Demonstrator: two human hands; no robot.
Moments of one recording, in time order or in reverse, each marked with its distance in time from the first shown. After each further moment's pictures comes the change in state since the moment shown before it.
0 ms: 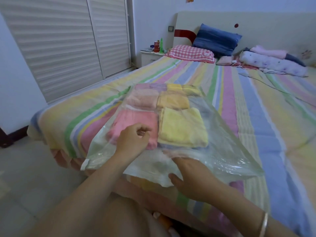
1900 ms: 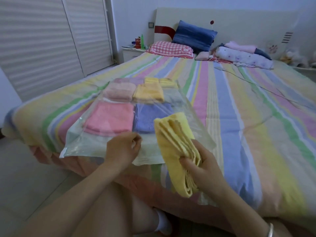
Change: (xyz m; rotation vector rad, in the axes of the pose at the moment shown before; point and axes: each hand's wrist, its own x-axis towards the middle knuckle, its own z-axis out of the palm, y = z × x) left_hand -0.053 -0.021 0.056 0.500 0.135 0.469; right_hand -0.104 0.038 -0.005 0.880 0.616 0.099
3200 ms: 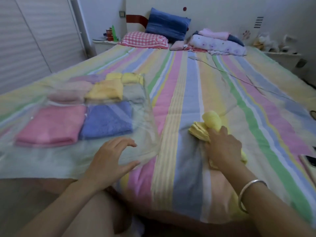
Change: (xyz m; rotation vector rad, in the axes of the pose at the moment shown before) left_hand 0.011 0.112 0.042 -0.219 -0.248 0.257; right_hand 0.053 0.108 -0.184 -1.309 0.089 0.429
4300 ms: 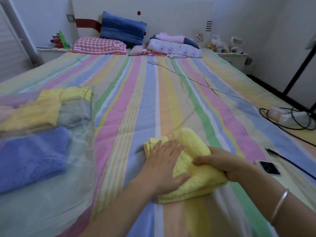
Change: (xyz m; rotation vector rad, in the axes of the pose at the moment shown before) left_hand 0.161 0.174 0.158 0.055 -0.417 0.267; right_hand 0.057 0.141 0.000 1.113 -0.628 0.404
